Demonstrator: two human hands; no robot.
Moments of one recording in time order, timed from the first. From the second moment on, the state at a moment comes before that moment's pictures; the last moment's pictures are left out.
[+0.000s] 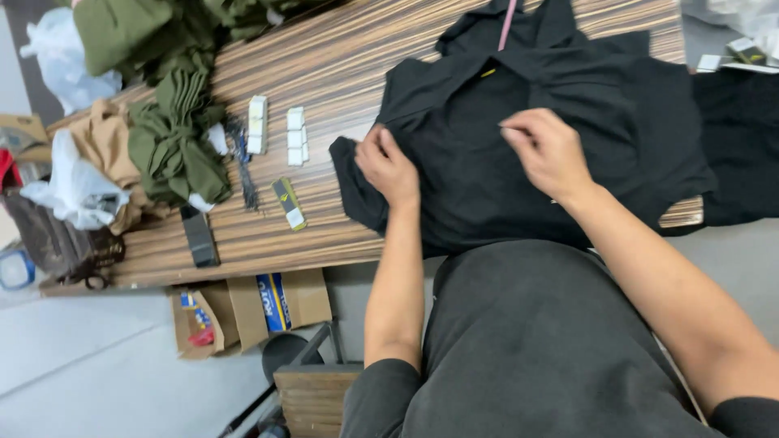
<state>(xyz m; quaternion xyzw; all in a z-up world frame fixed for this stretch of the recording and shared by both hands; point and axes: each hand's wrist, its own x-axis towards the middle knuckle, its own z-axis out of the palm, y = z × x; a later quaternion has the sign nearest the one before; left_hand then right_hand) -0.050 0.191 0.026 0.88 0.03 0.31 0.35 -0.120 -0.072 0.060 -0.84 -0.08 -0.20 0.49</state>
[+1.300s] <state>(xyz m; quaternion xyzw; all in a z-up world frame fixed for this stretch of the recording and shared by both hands) -0.049 0.215 -0.038 0.94 0.04 0.25 0.21 -0.038 -0.004 -0.004 -0.78 0.08 0.00 0.63</state>
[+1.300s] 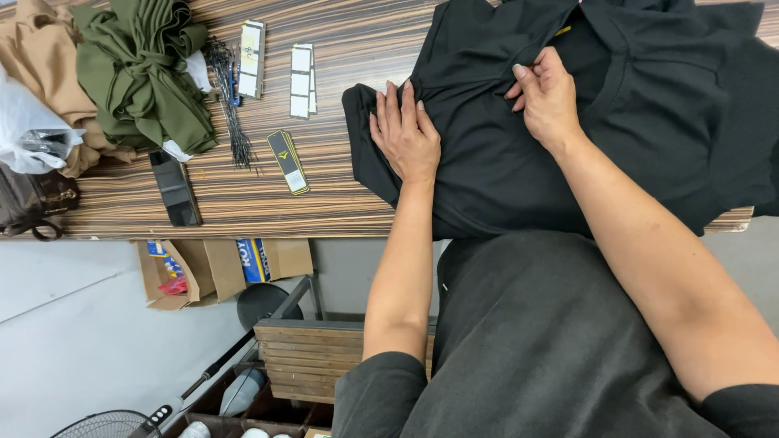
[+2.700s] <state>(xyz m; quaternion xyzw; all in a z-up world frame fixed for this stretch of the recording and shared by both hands) -0.049 0.214 -0.029 0.93 0.00 0.29 0.21 -0.024 -0.012 0.016 -0.60 0.16 0.17 0.76</state>
